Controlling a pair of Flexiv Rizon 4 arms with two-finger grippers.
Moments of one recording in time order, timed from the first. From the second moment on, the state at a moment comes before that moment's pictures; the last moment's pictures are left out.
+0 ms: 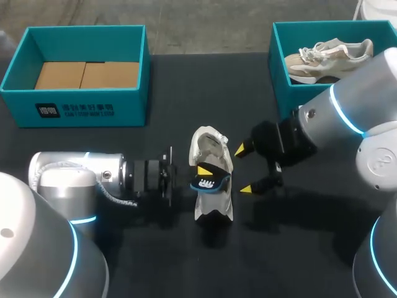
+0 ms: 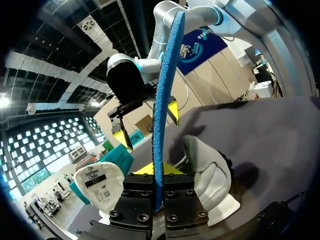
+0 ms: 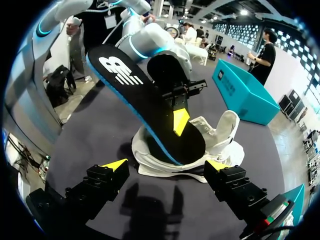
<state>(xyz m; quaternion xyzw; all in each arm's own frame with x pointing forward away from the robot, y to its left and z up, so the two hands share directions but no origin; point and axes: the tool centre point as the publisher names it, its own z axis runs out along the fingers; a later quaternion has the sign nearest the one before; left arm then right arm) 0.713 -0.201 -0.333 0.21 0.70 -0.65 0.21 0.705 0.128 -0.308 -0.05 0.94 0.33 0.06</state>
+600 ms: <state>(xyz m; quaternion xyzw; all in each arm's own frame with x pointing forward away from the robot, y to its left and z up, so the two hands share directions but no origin) 0.703 -0.200 -0.311 0.21 0.69 -0.66 0.21 0.704 0.129 -0.309 -0.05 0.94 0.33 0.06</state>
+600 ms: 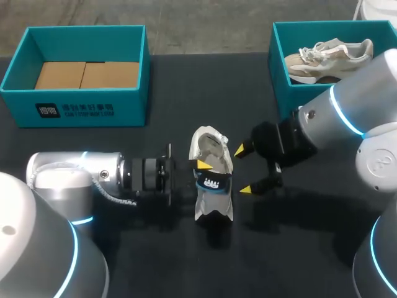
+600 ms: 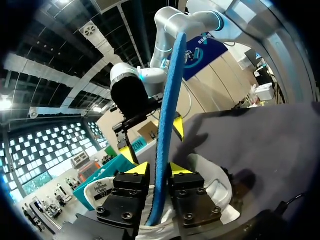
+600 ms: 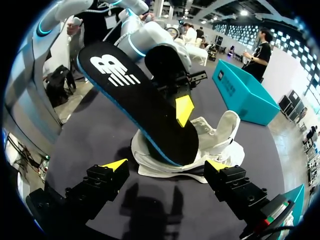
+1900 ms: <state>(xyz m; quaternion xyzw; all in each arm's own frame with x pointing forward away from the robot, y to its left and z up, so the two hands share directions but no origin) 0.711 -0.207 -0.329 0.21 0.70 -0.65 0.19 0.716 0.139 -0.306 -0.06 0.95 0.30 0.06</state>
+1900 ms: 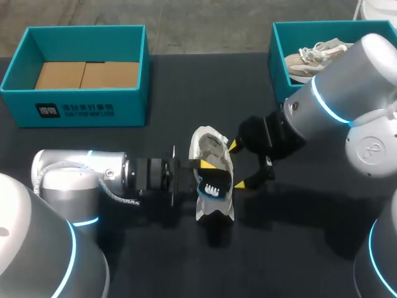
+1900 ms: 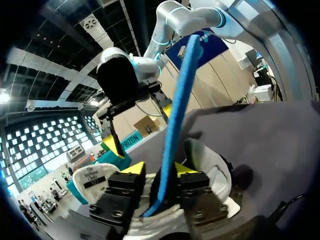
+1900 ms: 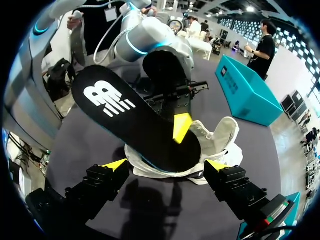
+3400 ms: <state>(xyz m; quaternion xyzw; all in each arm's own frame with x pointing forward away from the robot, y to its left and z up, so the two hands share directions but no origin) 0.715 -0.204 -0.340 0.23 0.71 -0.64 0.19 0.702 0.130 -0.293 -0.06 0.97 0.24 0.05</state>
